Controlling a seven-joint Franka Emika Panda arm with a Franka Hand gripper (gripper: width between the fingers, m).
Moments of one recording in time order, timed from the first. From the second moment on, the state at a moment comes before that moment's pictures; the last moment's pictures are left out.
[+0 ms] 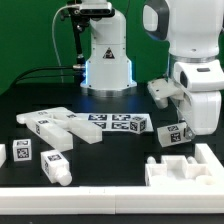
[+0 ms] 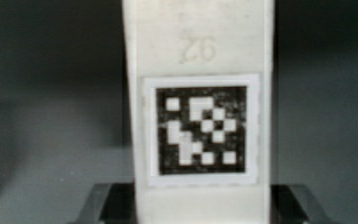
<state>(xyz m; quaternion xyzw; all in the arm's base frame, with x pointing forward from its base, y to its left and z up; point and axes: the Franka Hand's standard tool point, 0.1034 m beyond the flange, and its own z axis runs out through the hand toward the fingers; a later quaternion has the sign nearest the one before) 0.455 0.135 0.020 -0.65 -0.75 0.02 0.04</state>
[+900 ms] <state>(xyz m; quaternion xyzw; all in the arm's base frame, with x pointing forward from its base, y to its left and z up) 0.426 0.132 0.014 -0.32 -0.95 0.01 -0.01</state>
